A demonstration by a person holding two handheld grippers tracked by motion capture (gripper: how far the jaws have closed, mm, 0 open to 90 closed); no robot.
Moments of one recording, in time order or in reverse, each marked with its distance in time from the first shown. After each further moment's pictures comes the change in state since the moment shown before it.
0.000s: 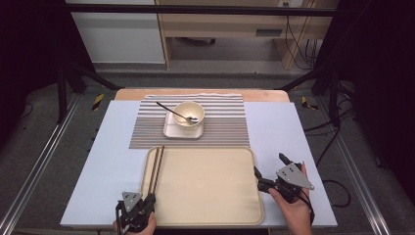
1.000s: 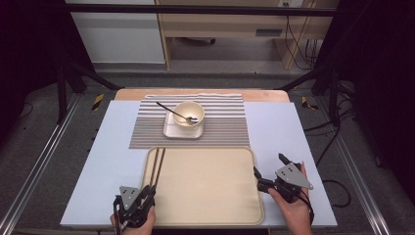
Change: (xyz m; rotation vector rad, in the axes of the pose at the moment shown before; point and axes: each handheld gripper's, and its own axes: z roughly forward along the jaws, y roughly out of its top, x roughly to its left) left arm -0.003 0.025 -0.006 -0.112 -0.002 0.059; right arm 0.000 -0.001 0.001 0.009 0.000 -0.007
